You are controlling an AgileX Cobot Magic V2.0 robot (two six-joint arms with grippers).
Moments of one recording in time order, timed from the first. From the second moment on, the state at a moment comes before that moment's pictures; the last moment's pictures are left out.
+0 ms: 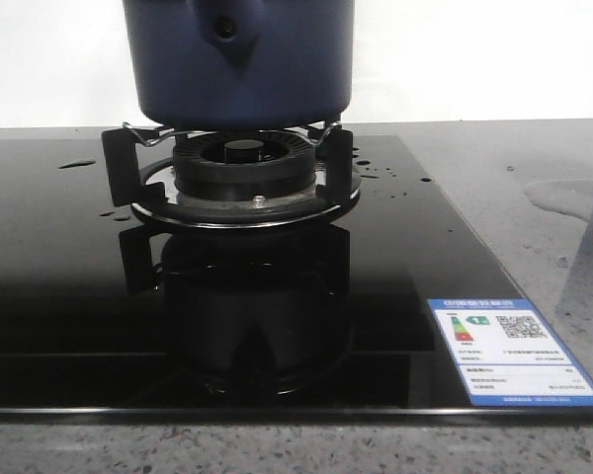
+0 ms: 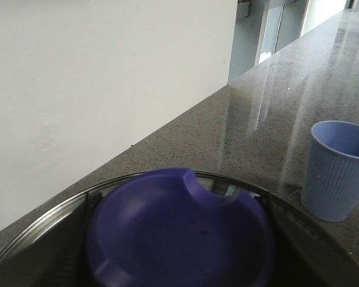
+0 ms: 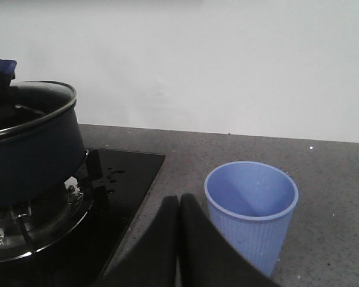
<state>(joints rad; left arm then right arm) -0.32 1.63 -1.23 -1.76 0.71 1.91 0.02 0.37 -0.50 0.45 0.32 -0.41</state>
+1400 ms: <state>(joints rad) -0.31 0.30 -0.32 -1.80 0.24 1.78 0.02 0.01 -0.50 0.45 0.62 -0.56</state>
